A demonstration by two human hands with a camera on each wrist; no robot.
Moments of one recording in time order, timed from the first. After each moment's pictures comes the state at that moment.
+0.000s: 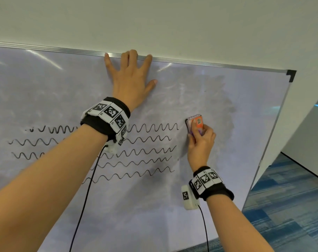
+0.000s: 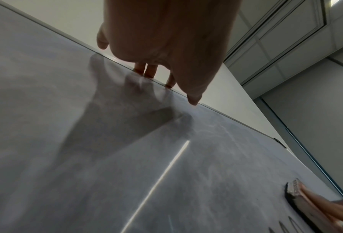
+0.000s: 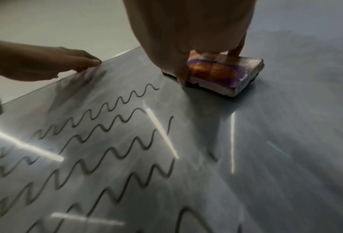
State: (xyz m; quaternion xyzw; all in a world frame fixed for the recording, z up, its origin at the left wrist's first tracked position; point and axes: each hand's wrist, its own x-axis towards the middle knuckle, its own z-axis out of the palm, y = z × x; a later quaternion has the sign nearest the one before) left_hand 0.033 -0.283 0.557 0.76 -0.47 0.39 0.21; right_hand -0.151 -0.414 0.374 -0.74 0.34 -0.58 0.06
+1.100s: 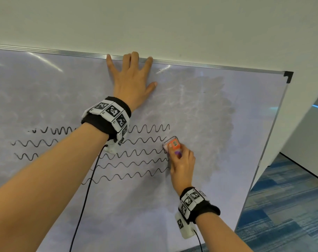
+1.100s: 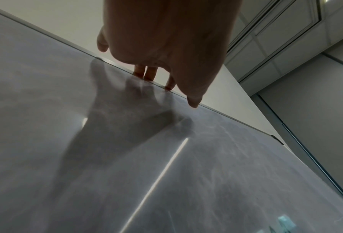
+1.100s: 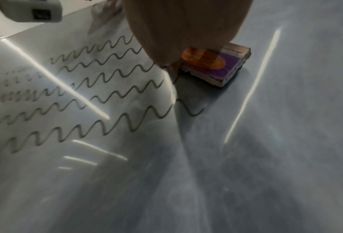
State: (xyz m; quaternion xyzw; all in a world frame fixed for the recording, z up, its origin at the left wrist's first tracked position) left_hand 0.034 -0.280 0.560 0.76 -0.48 0.39 0.19; right_hand -0.137 -0.360 0.316 -0.82 0.27 -0.50 -0.01
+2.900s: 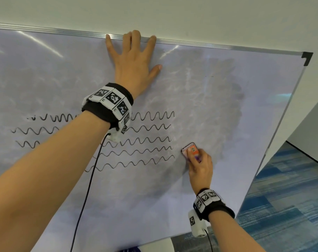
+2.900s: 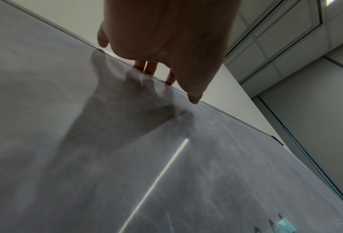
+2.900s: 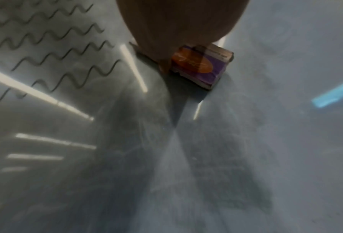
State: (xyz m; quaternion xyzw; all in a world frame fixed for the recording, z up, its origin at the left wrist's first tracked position) left_hand 0.038 -0.286 0.554 0.76 -0.47 0.39 0.21; right_hand -0.188 -0.391 0.251 -0.81 0.34 -0.48 0.01
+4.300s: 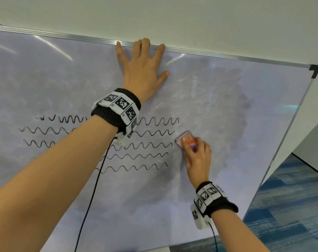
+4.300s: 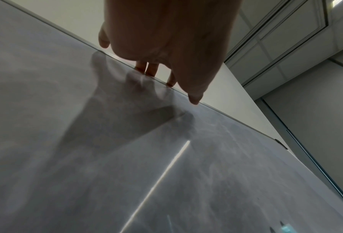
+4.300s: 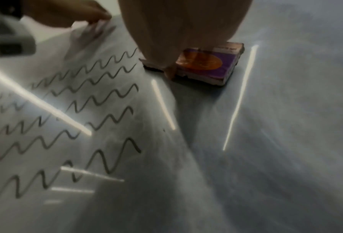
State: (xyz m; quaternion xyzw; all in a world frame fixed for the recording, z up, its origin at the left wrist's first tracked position) left_hand 0.036 -0.286 0.556 0.77 -0.47 0.39 0.21; right_hand -0.160 -0.388 0.316 -0.84 0.25 -0.47 -0.04
